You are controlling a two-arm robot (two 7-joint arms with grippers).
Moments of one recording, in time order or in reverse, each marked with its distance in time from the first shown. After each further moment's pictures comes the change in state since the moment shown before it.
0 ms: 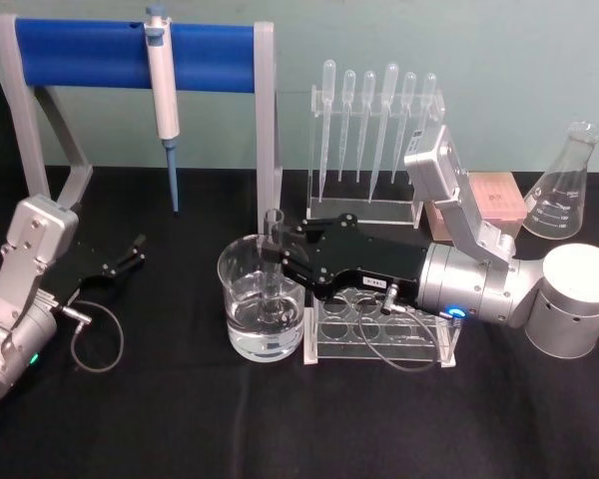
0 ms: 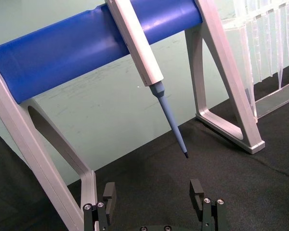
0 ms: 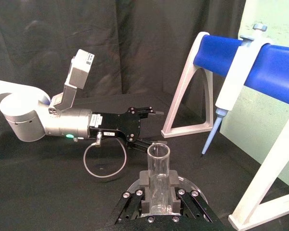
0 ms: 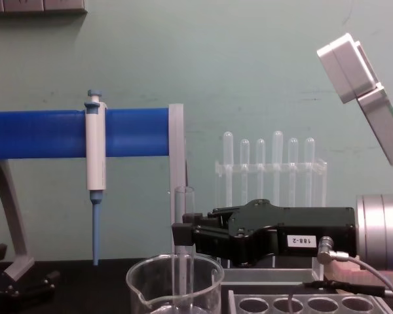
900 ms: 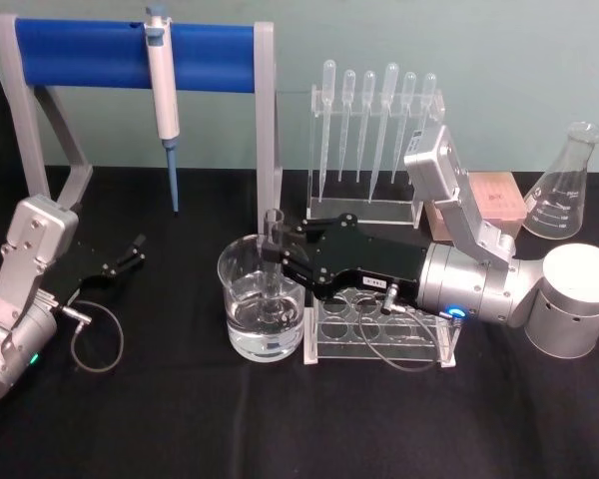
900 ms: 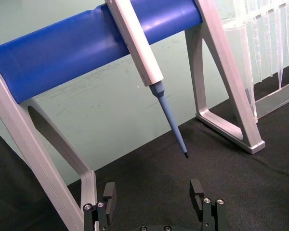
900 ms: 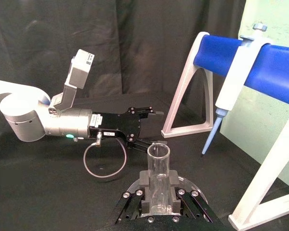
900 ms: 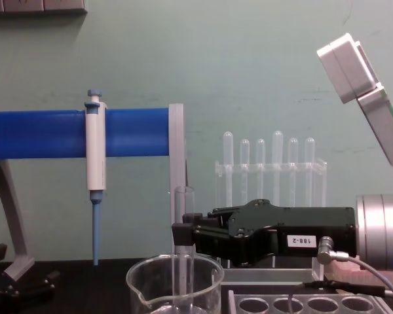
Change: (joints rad) left arm 0.000 0.000 0.000 0.000 0.000 0.000 0.000; right arm 0.000 0.000 0.000 0.000 0.000 0.000 0.000
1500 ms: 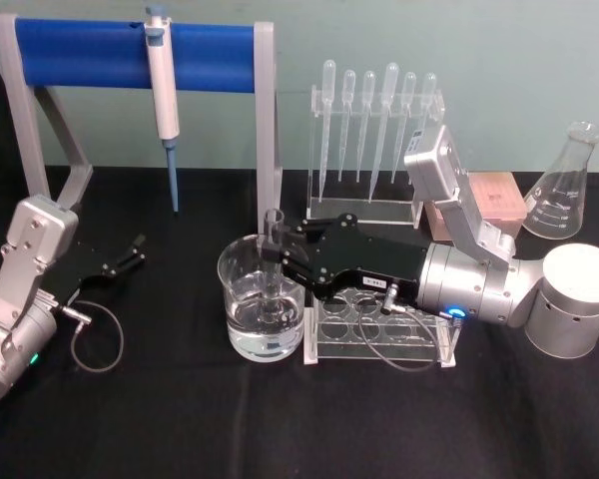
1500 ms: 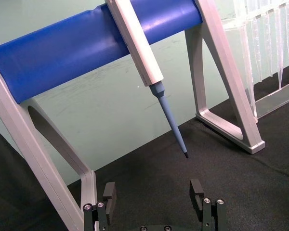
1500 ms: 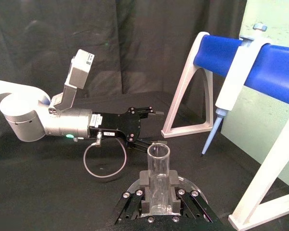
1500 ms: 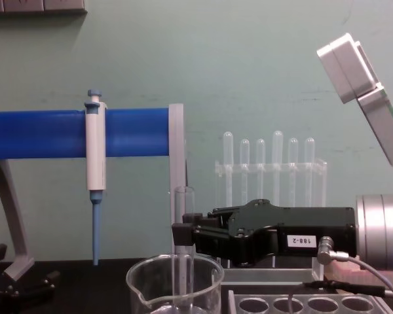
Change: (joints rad) left arm 0.000 0.000 0.000 0.000 0.000 0.000 0.000; right arm 0.000 0.000 0.000 0.000 0.000 0.000 0.000
